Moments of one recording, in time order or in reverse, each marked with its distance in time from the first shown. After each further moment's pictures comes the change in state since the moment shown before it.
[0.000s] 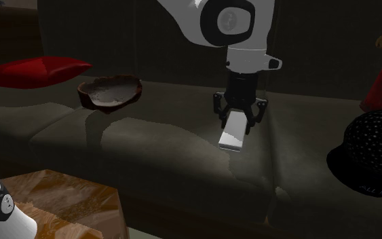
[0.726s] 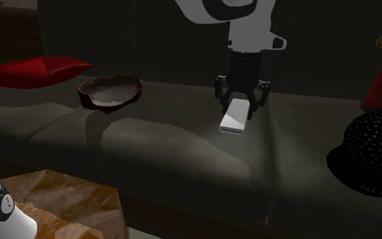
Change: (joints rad) arm 0.003 -0.056 -0.003 0.049 -0.010 -0.105 0.008
